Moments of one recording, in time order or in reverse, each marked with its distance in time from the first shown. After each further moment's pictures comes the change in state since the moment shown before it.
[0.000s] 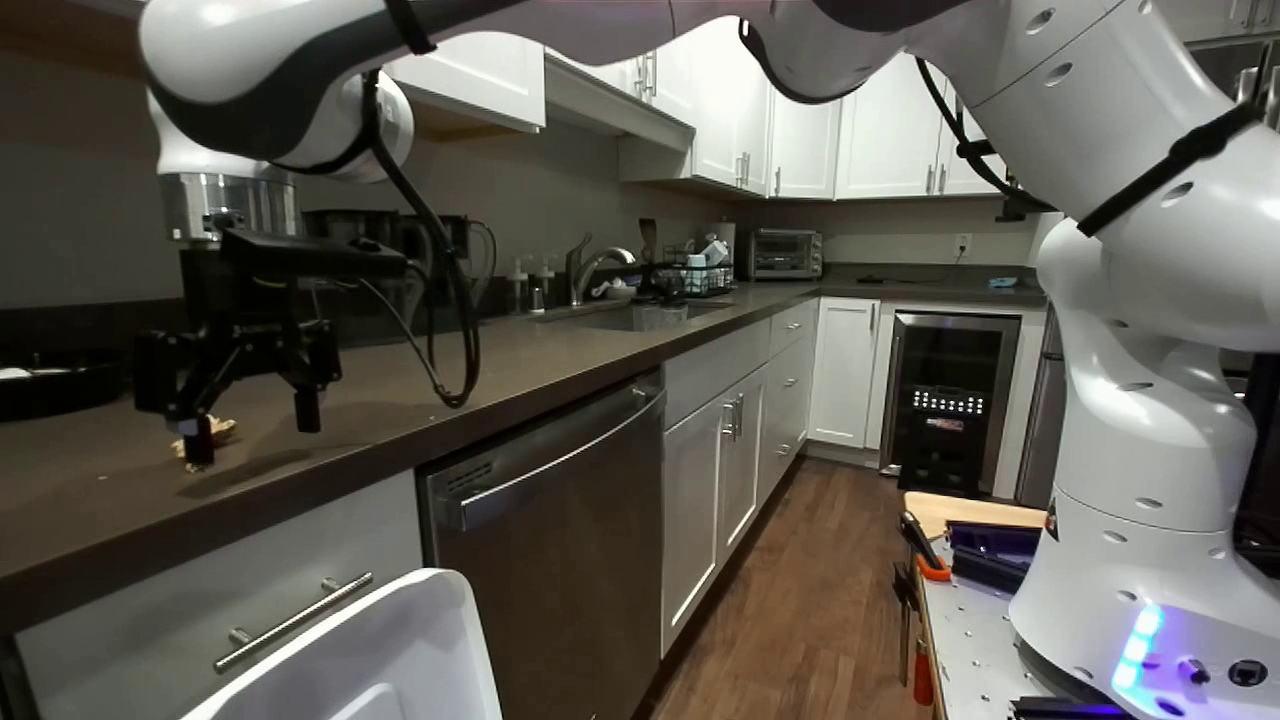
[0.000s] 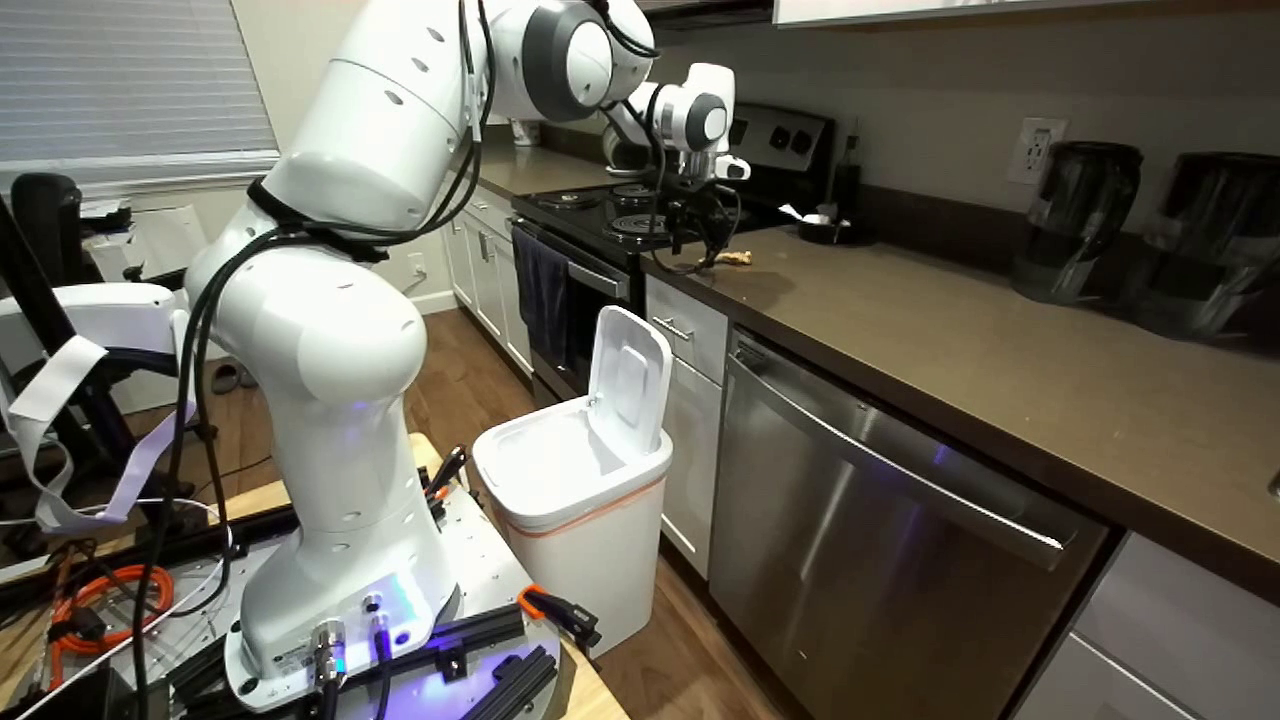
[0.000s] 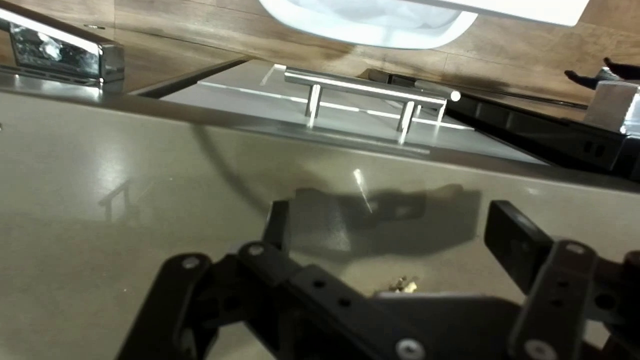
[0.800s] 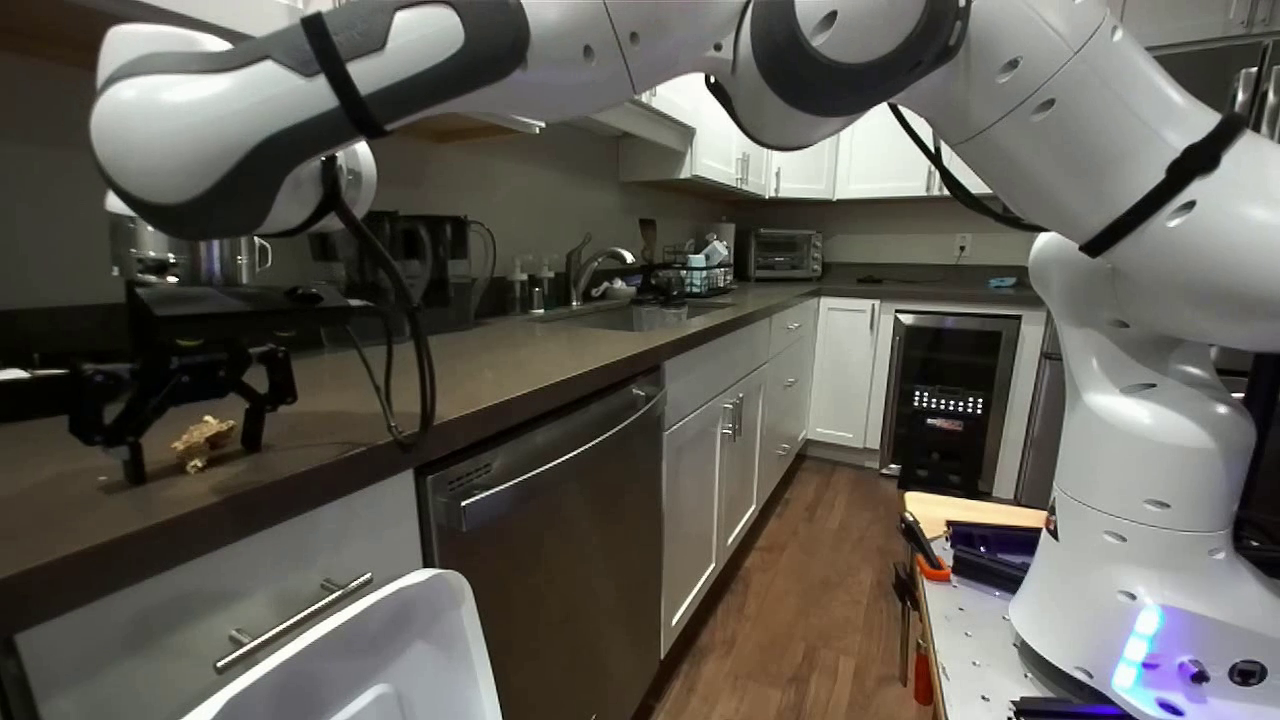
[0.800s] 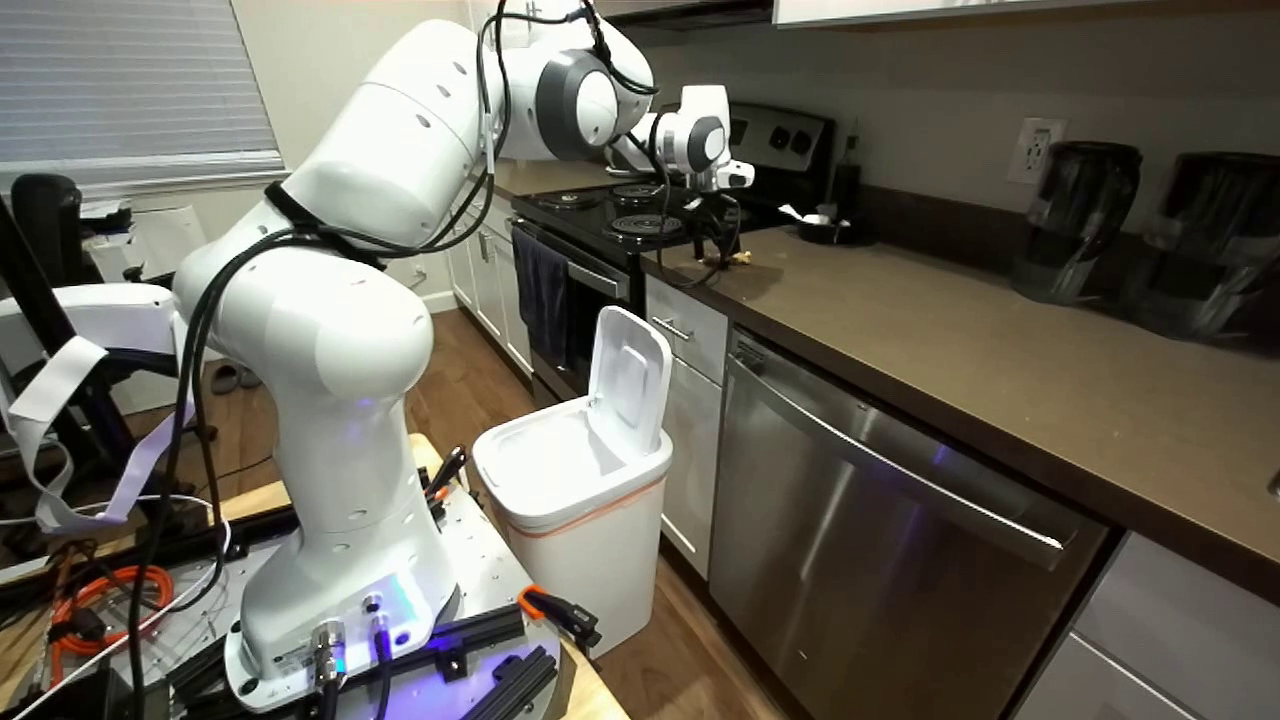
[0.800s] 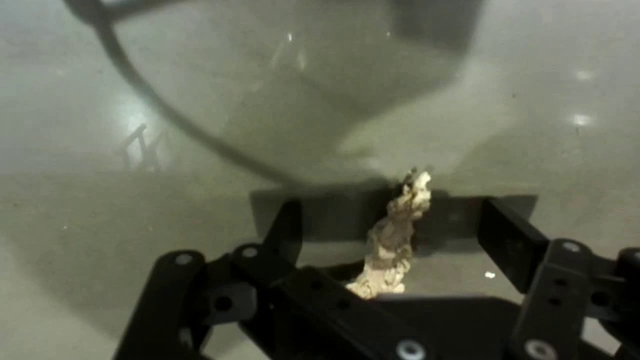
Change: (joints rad) arm 0.089 0.163 -0.109 0.180 -0.048 0.149 0.206
